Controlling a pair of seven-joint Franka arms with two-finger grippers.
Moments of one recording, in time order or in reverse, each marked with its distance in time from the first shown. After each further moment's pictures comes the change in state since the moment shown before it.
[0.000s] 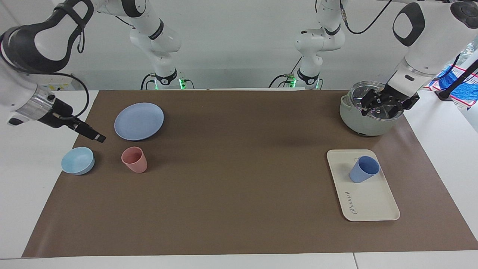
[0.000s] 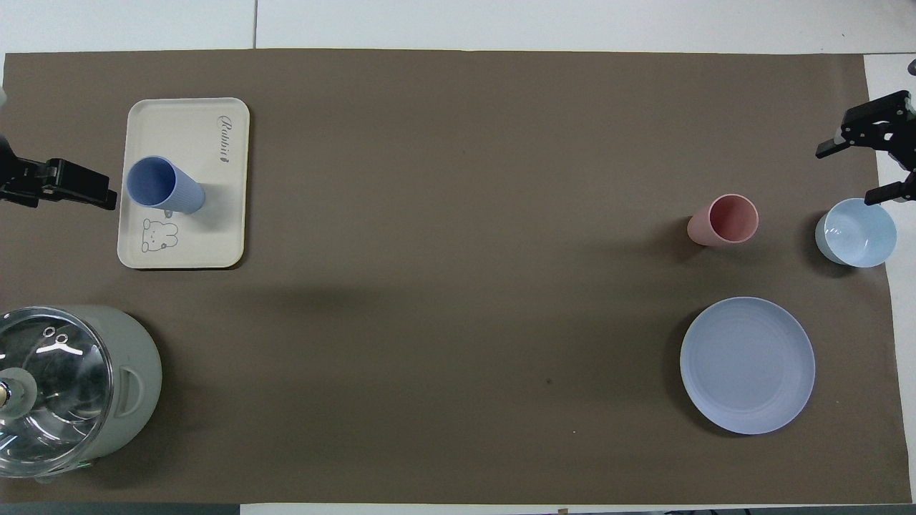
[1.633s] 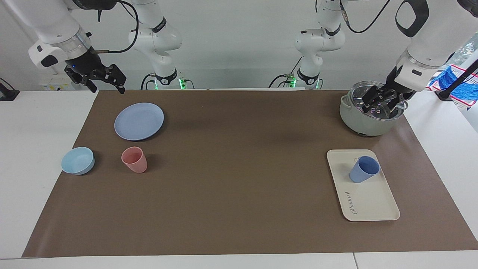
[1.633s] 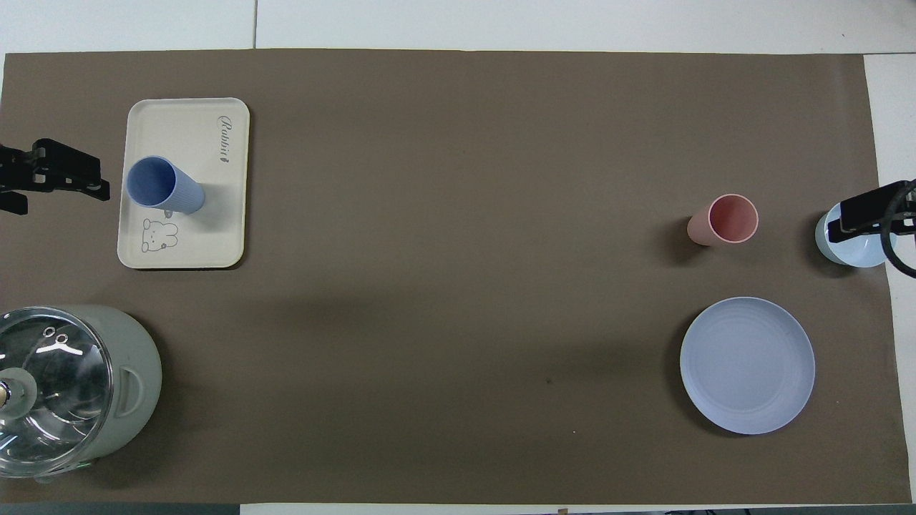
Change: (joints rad) left arm -0.013 0.013 0.000 0.051 0.000 -0.034 -0.216; right arm 0.250 -0.297 -0.066 -0.163 -0.238 -0.052 -0.214
